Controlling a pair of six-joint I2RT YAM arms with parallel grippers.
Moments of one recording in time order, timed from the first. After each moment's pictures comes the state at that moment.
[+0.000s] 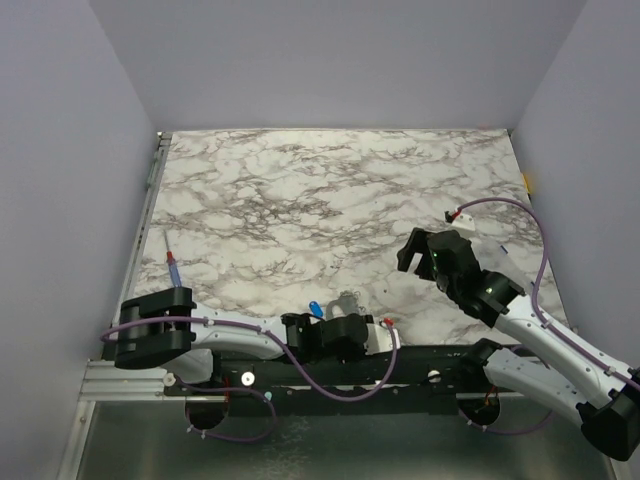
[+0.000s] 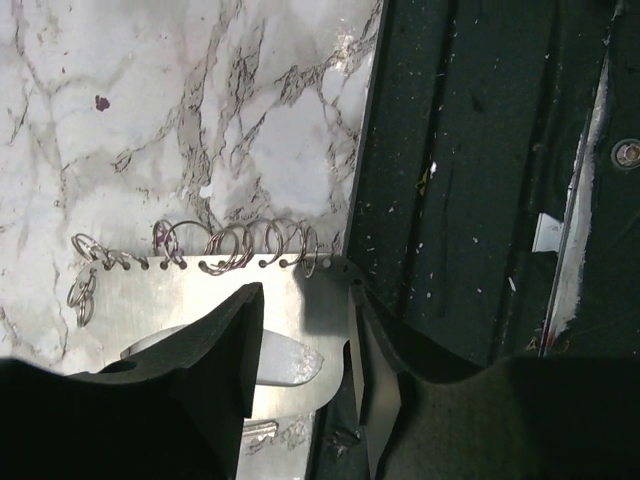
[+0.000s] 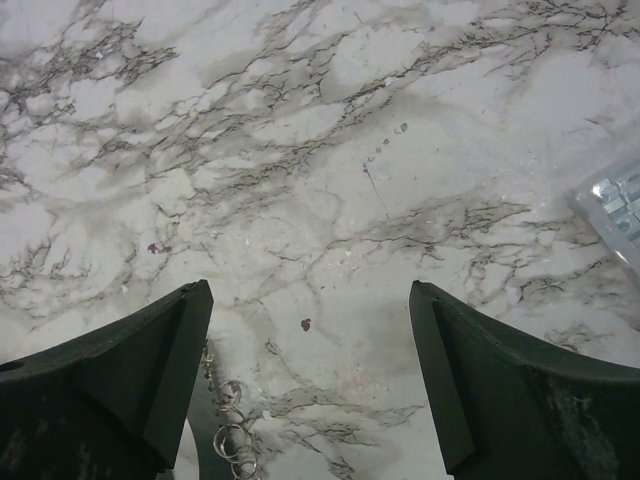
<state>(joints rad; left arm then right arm) -1.45 1.44 0.69 0.02 -0.18 0.12 0.67 0.85 0.65 -0.46 0.45 0.68</state>
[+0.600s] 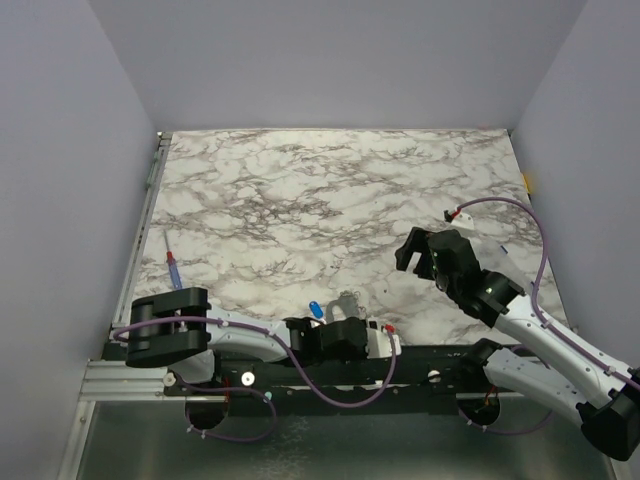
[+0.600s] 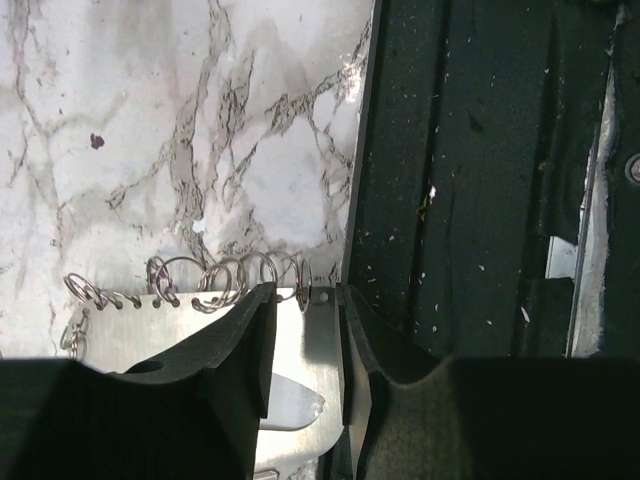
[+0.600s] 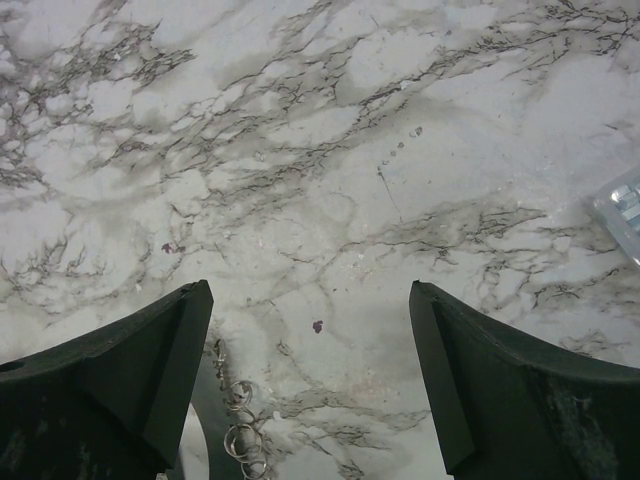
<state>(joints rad) -1.46 1.51 0.63 0.24 -0.17 0.20 0.67 0.85 0.65 -0.43 0.42 0.68</state>
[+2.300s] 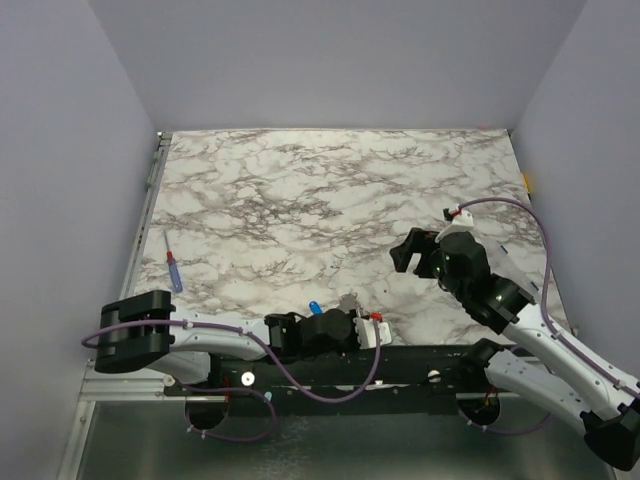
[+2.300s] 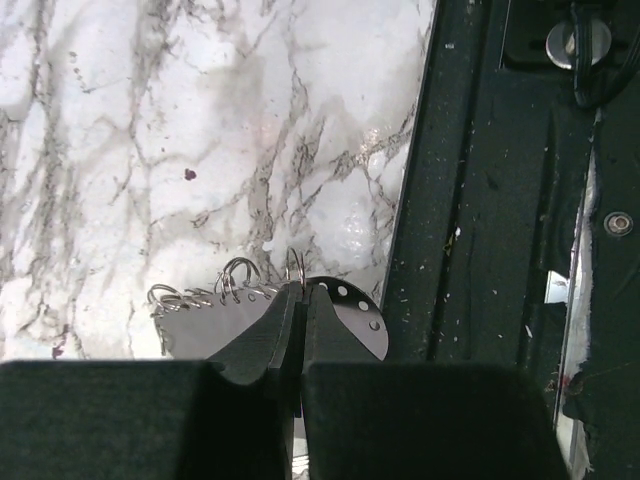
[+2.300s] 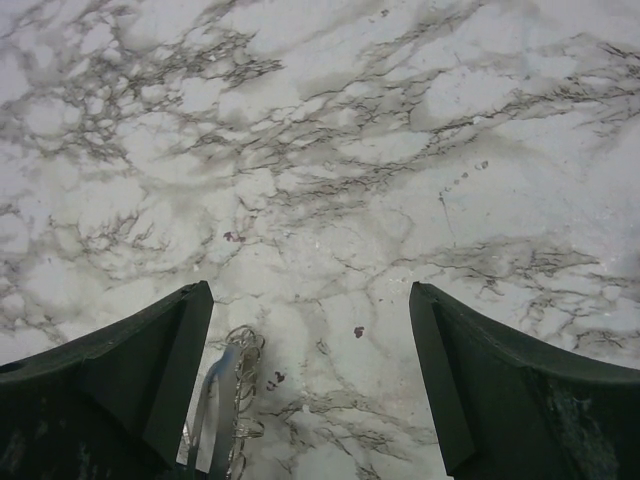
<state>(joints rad) -1.44 1.36 0.57 0.28 -0.19 0.19 0.67 0.77 0.64 -0.37 0.33 0.59</state>
